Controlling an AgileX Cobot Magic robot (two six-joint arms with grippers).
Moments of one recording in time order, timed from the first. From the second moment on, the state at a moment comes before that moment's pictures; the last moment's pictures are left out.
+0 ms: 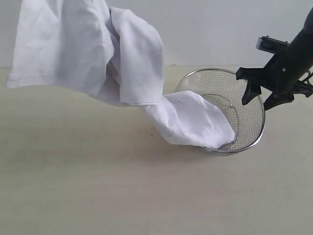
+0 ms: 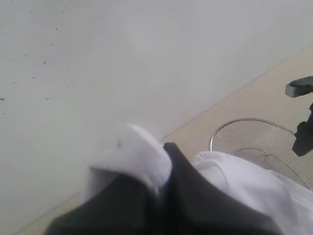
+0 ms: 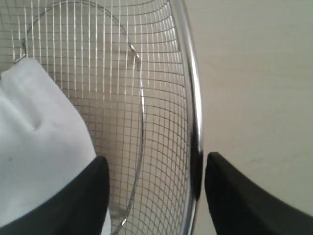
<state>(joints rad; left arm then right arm) -0.41 1.27 -1.39 -0.10 0.54 0.30 -0.14 2.03 -1.48 0.34 0.84 -0.10</state>
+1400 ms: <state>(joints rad) -0.28 1.18 -1.39 -0.08 0.50 0.30 -0.27 2.07 -1.60 0.09 0.81 -0.15</state>
